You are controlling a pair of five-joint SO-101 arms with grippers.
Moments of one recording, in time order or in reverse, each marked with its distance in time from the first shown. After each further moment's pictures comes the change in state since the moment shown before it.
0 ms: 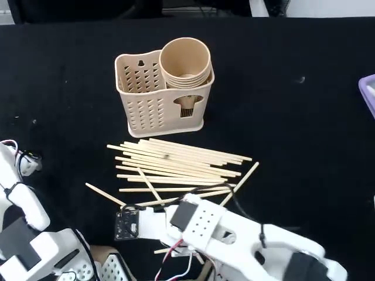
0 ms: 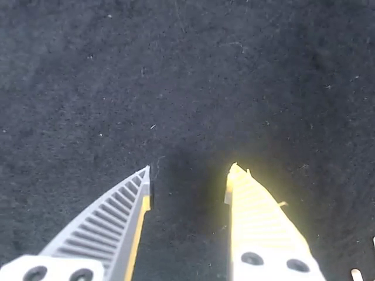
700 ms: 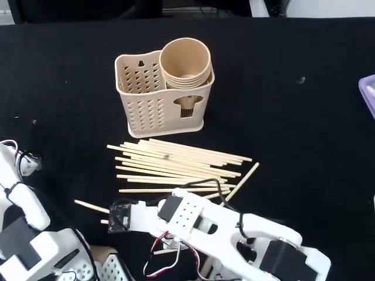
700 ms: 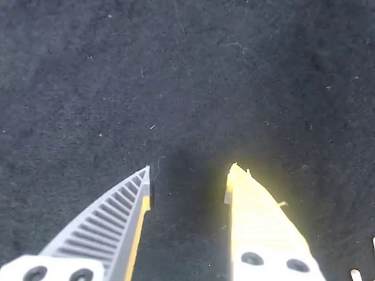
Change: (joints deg) left arm 0.0 0.0 0.0 0.0 0.0; right arm 1.1 11.4 -5.7 -4.2 -0.1
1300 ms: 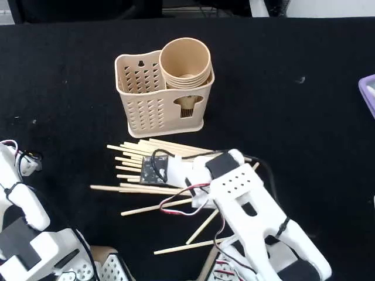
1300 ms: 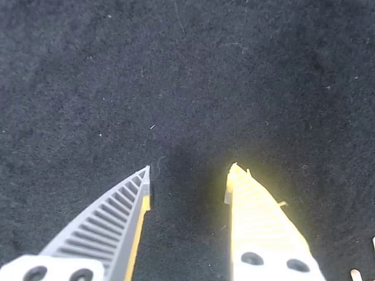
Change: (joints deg) left arm 0.0 0.0 0.0 0.0 0.0; right arm 31.1 -14.5 -6.8 10.6 26.4
